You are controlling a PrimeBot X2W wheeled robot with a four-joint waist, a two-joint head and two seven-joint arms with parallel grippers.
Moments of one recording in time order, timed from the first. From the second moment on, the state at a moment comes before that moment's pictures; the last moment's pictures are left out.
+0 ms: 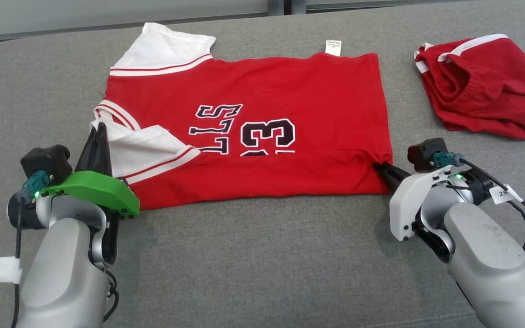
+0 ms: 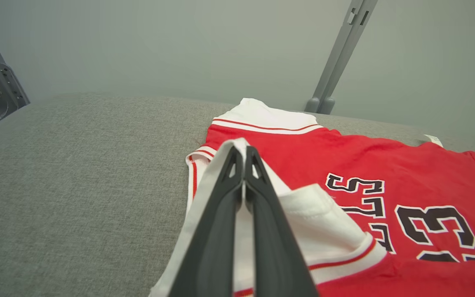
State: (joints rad) left arm -0.44 0.08 -0.16 0.48 -0.42 0.03 -0.19; right arm -0.45 -0.22 0.47 0.61 0.31 0.12 0.06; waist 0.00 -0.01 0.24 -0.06
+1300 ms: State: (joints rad) left arm -0.32 0.05 -0.05 0.67 -0.60 -0.07 -0.24; right arm -0.32 -0.20 0.29 0.61 0.55 0.06 -0.20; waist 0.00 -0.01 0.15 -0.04
